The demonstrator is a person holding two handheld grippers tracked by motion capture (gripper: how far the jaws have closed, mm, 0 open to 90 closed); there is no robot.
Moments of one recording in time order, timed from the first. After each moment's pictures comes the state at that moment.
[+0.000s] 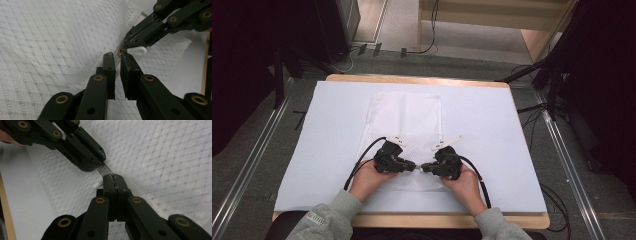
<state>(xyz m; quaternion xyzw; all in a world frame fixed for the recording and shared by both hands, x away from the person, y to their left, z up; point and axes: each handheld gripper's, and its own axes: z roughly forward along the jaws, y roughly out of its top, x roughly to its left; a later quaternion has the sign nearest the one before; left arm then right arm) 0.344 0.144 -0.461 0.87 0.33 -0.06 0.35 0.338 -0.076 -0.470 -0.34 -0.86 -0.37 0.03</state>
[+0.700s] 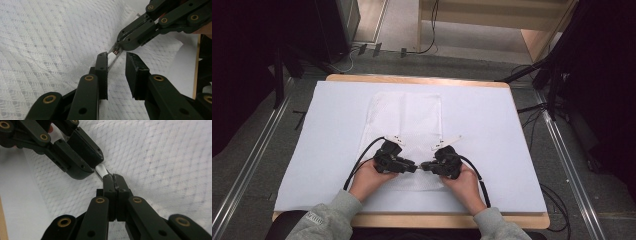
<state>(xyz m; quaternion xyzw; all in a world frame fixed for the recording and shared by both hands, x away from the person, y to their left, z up) 0.347 0.145 -0.462 0.86 0.34 -0.08 0.36 0.340 -0.076 -0.472 -0.33 -0.86 -0.38 0.02</state>
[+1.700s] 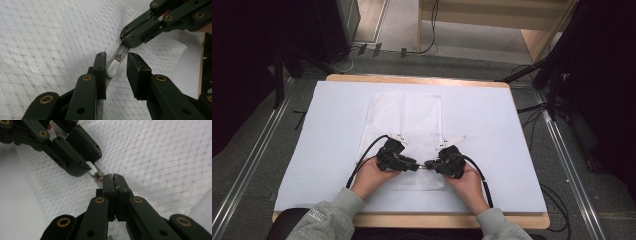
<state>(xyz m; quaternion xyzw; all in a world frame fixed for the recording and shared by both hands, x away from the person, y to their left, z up) 0.352 0.137 -0.462 0.87 0.33 -0.07 0.36 0.341 -0.085 -0.472 -0.33 -0.86 -0.39 0.00</state>
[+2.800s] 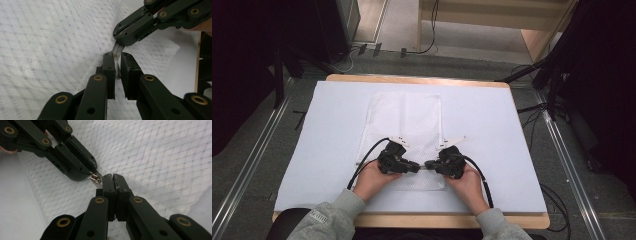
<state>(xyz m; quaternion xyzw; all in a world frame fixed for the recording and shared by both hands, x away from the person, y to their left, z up) 0.345 0.132 -0.467 0.87 0.34 -0.08 0.36 0.341 -0.086 -0.473 -0.34 -0.86 -0.39 0.01</state>
